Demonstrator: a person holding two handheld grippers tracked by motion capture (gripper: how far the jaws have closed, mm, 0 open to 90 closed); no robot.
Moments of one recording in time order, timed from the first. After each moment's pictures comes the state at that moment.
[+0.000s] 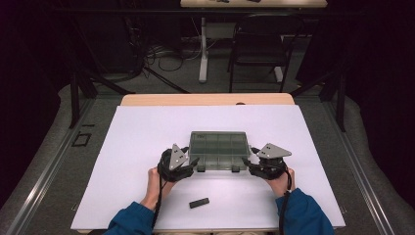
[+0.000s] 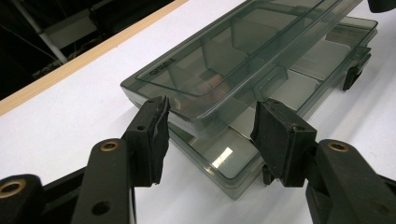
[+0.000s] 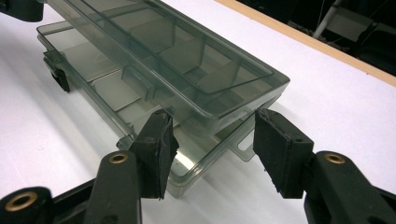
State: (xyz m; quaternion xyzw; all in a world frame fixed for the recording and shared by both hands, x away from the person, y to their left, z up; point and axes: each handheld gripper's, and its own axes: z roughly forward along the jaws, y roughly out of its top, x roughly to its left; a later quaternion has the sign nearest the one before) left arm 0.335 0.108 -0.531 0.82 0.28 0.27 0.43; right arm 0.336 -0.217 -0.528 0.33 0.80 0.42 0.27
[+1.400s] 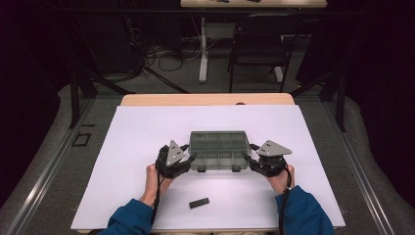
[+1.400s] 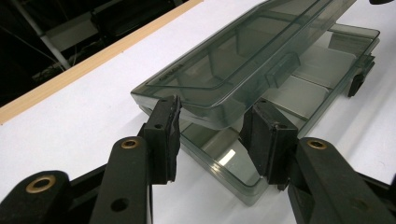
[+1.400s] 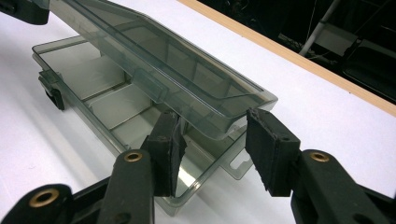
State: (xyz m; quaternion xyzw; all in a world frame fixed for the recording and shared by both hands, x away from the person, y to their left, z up) left arm 0.343 0.114 -0.523 0.81 0.28 0.27 0.44; right arm 0.338 -0.214 -0.516 0.32 0.79 0.43 0.29
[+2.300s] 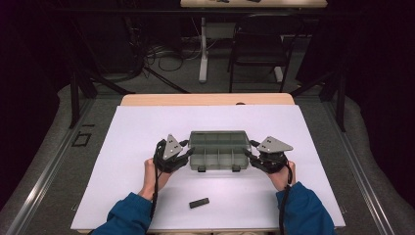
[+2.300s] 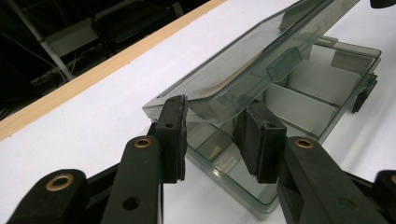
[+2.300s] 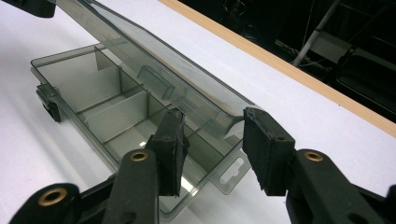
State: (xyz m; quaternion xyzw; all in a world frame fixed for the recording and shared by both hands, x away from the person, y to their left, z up) left arm 0.354 0.120 -0.510 0.81 0.28 0.26 0.45; right arm 0.343 -0.213 -0.503 0.31 0.79 0.43 0.30
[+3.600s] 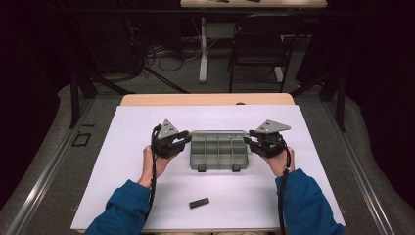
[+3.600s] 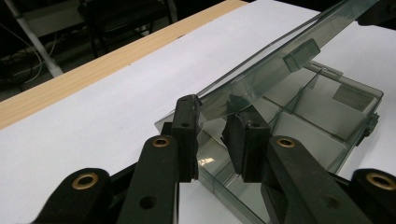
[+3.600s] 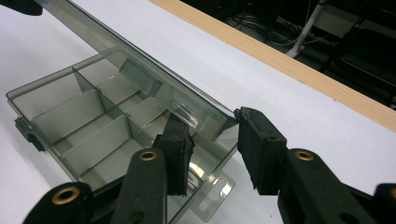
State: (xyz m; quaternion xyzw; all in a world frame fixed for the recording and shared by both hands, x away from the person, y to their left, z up) left arm 0.389 0.129 -0.489 0.80 0.32 0.20 0.47; right arm 0.377 -0.210 -0.477 0.36 0.80 0.41 0.26
